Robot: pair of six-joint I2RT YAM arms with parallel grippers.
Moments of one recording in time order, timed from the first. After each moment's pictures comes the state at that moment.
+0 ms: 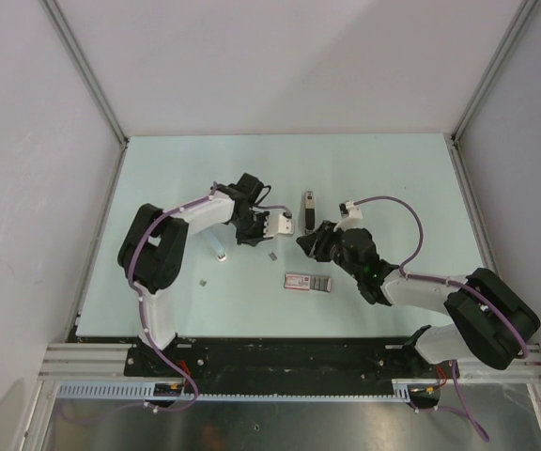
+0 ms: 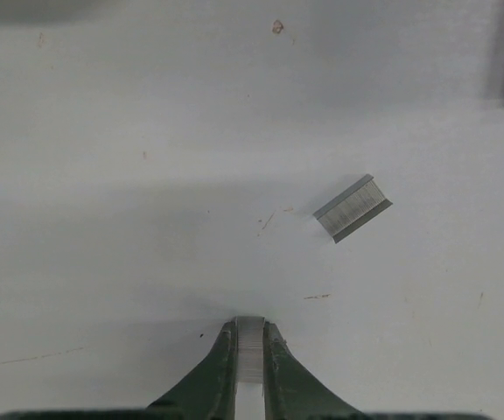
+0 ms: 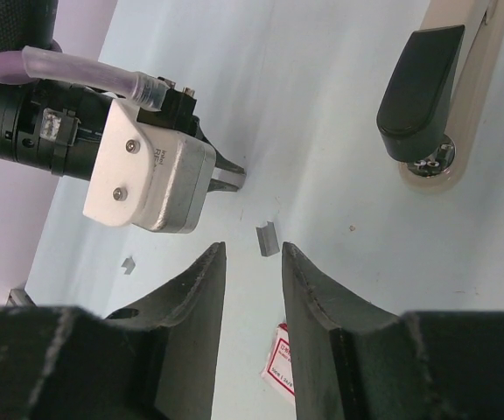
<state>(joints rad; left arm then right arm) -0.51 1.95 1.32 -0.68 0.33 1.10 0.72 1.36 0.47 0.63 0.07 0.75</state>
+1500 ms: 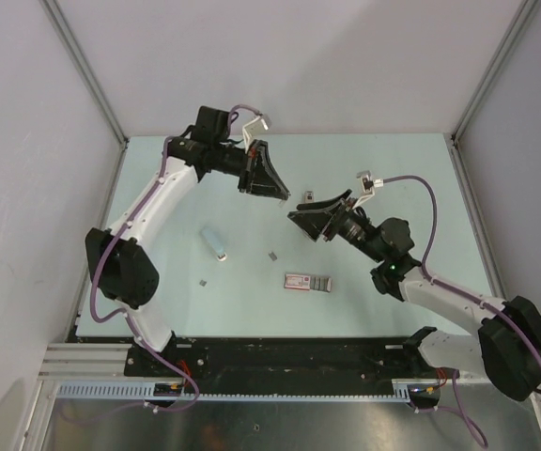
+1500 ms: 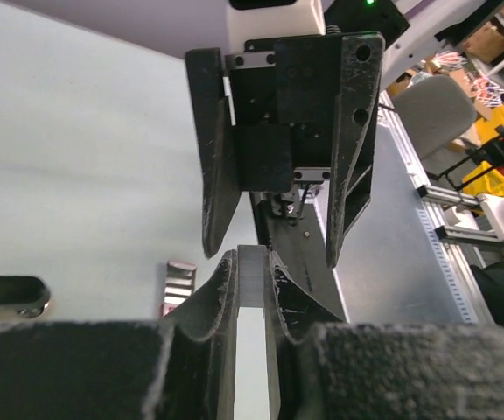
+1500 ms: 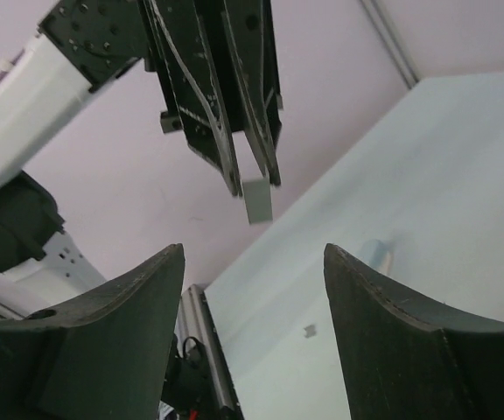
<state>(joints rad) -0.38 1.76 1.74 -0.73 1.39 0.23 0.62 1.16 0.55 0.90 -0.33 0.79</state>
